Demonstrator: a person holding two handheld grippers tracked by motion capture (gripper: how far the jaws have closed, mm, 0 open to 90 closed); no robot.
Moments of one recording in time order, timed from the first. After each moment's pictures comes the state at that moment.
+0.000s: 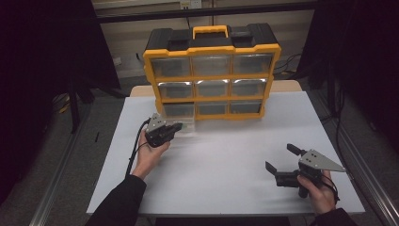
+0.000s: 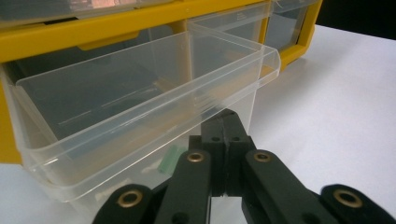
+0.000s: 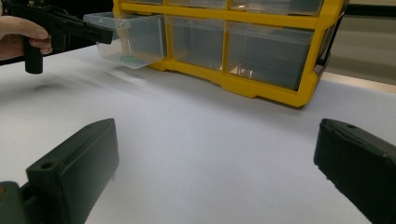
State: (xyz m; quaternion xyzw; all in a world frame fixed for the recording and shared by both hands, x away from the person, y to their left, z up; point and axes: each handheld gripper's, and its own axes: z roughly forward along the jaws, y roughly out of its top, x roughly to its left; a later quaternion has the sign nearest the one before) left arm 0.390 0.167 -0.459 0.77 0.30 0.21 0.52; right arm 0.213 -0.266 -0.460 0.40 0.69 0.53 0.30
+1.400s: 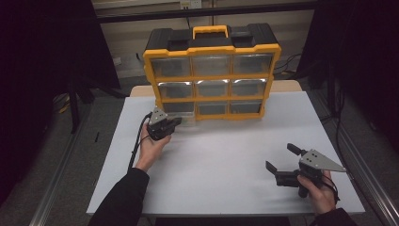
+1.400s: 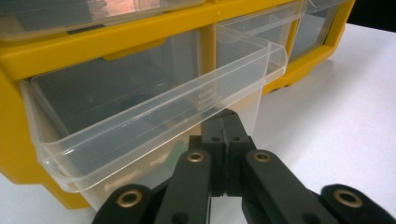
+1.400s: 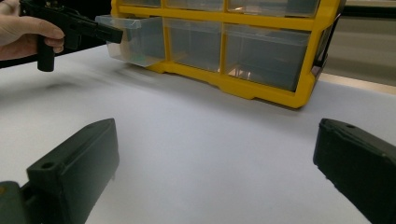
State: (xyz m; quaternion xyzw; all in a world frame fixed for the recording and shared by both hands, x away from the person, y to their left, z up) left arm 0.413 0.163 -0.458 0.77 0.31 0.22 0.51; right arm 0.213 -0.266 -0.460 0.41 0.68 0.53 0.30
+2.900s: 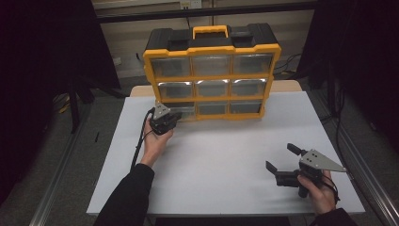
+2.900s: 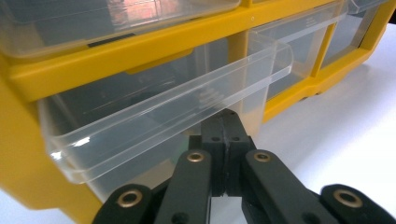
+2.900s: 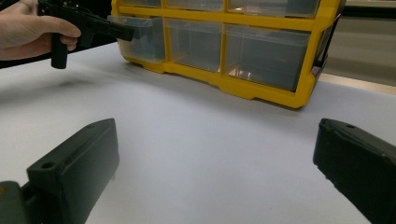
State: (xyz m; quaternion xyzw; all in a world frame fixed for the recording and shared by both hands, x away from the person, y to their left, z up) left arm 0.430 0.153 -0.458 0.77 0.33 0.24 0.49; right arm 0.213 -0.267 -0.460 0.41 0.68 0.53 0.30
